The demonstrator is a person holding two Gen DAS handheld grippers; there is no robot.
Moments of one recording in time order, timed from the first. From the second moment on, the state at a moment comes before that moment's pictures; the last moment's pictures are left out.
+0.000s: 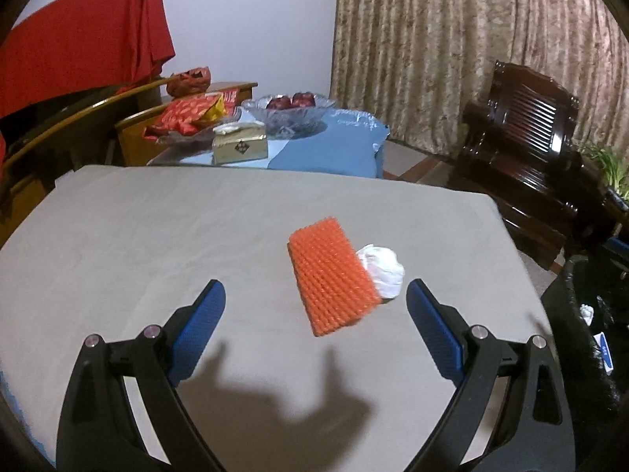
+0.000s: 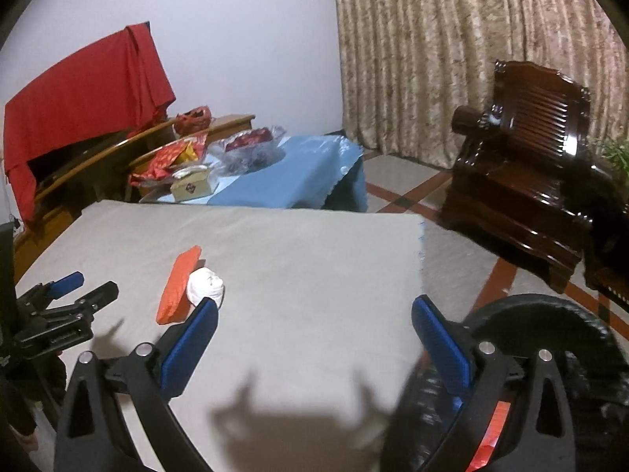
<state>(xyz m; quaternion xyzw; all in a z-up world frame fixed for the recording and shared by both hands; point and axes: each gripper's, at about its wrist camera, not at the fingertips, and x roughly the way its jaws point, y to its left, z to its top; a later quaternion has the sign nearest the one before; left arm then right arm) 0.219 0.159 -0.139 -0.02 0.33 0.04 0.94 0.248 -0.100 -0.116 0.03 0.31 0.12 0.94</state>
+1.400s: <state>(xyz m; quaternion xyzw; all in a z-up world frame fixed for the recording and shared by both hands) 0.275 0.172 -0.202 -0.09 0.40 0.00 0.91 0.287 -0.061 -0.162 0.00 0.36 0.13 0.92</state>
